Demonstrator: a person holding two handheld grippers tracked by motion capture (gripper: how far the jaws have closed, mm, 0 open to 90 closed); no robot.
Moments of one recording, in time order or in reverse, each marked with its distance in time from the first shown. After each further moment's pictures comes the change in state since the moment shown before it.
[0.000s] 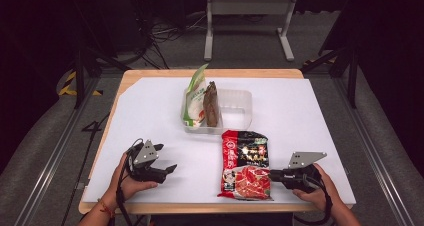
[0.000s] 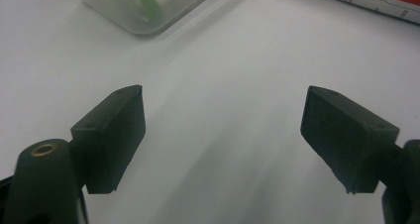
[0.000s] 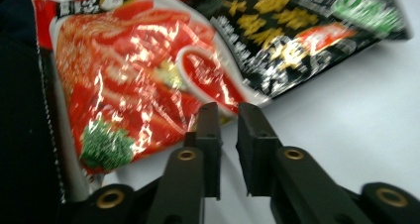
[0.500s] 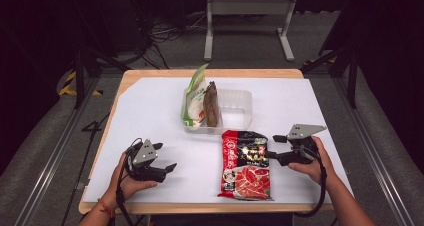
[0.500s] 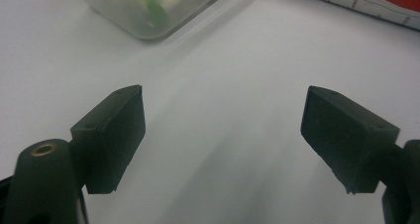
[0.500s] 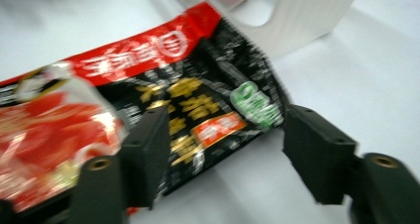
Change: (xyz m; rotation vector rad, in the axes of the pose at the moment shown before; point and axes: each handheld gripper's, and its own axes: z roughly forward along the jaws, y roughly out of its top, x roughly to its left) left arm 0.000 0.001 -0.001 -0.011 0.012 0.000; right arm -0.050 0.045 0.006 -0.081 -0.094 0.001
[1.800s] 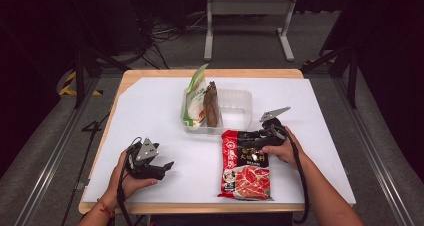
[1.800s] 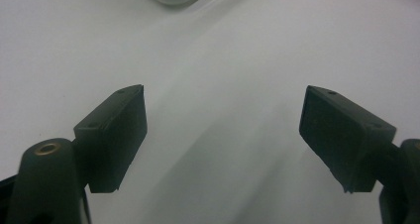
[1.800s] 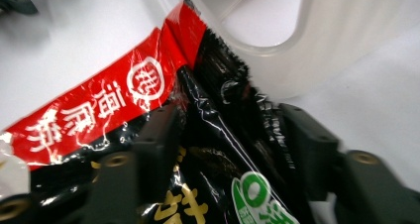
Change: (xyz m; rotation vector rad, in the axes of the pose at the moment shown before) left arm 0.006 -0.004 0.006 0.094 0.072 -0.053; right arm -0.034 0.021 0.088 0.104 0.242 0.180
